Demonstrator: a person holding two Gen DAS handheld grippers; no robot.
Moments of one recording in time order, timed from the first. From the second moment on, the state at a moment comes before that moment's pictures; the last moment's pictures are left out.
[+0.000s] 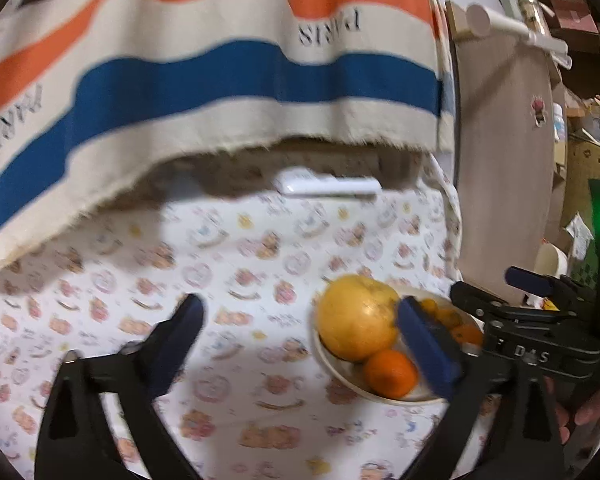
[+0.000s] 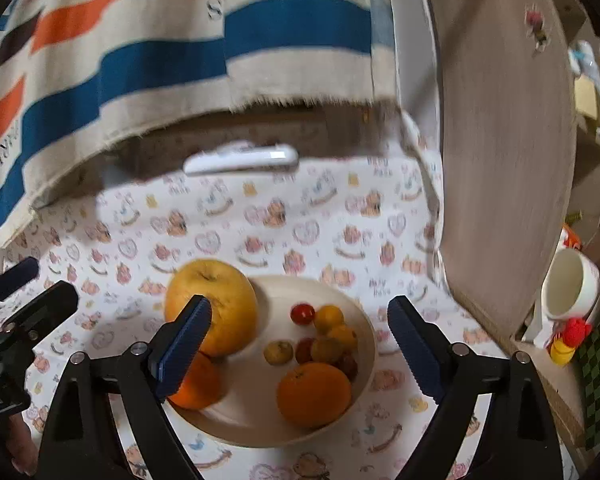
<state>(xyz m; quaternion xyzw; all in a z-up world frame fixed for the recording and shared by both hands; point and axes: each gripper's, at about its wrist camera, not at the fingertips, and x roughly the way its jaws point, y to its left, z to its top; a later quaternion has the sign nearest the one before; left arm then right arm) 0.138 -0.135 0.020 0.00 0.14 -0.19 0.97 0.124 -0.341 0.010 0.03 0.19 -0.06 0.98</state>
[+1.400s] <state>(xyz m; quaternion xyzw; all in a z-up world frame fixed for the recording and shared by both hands) 0.138 -0.123 0.004 0.00 0.14 -0.15 0.98 0.115 -0.327 0.010 -0.01 0.15 -0.08 0.99</state>
